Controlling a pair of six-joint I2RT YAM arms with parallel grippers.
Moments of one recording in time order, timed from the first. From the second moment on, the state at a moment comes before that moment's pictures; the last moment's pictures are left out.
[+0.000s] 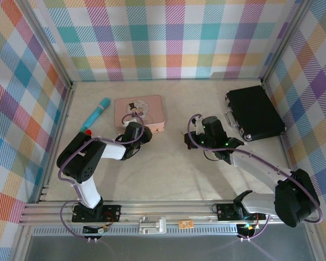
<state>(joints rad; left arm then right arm) -0.50 1.79 0.68 0.46 -0.07 -0.80 0.58 1.23 0.74 -0.17 -0.22 0.41</state>
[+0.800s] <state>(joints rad) -0.55 1.78 0.71 0.38 -0.14 -0.87 0.58 1.19 0.74 -0.17 -0.22 0.43</state>
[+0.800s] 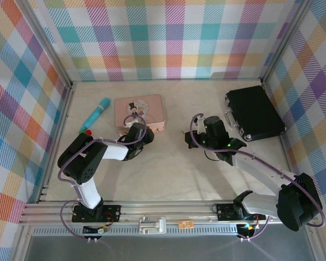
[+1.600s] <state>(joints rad) -0.61 1.79 0.80 0.21 -0.14 -0.95 0.58 1.15 0.74 -0.17 -0.22 0.44</state>
